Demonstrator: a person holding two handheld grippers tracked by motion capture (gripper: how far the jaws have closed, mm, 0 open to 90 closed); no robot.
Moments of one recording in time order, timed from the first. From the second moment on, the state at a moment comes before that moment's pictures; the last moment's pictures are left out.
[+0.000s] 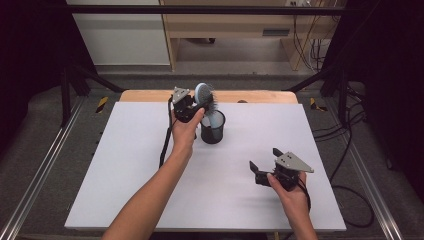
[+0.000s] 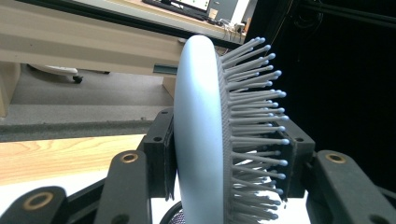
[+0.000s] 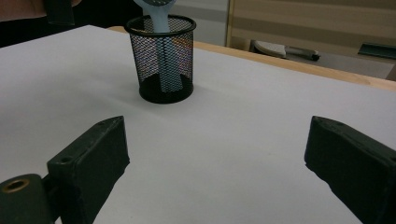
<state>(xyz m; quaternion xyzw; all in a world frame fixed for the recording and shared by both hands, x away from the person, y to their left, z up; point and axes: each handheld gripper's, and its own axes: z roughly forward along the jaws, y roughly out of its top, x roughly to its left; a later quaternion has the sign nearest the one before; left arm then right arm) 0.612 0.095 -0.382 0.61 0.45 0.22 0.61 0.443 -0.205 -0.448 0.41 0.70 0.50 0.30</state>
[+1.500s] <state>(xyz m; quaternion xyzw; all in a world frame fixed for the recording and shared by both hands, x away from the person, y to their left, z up) 0.617 0.121 -0.391 0.59 0.50 0.20 0.61 0.444 -0.203 -0.449 0.41 0.71 0.50 0.29</state>
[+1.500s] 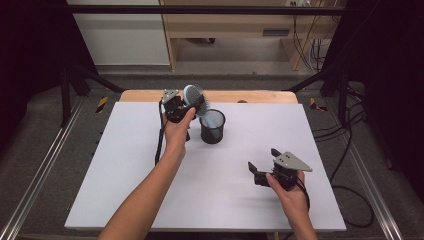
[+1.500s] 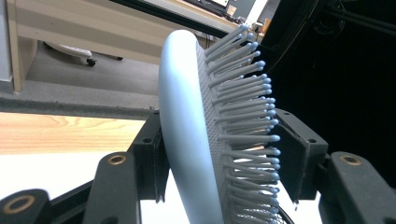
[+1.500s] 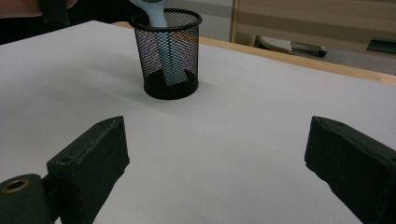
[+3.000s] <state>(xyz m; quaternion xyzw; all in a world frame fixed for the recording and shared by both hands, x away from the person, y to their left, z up) 0.606 0.122 -0.391 0.60 0.50 0.21 0.58 0.444 -0.201 -0.450 0.40 0.71 0.49 0.29</state>
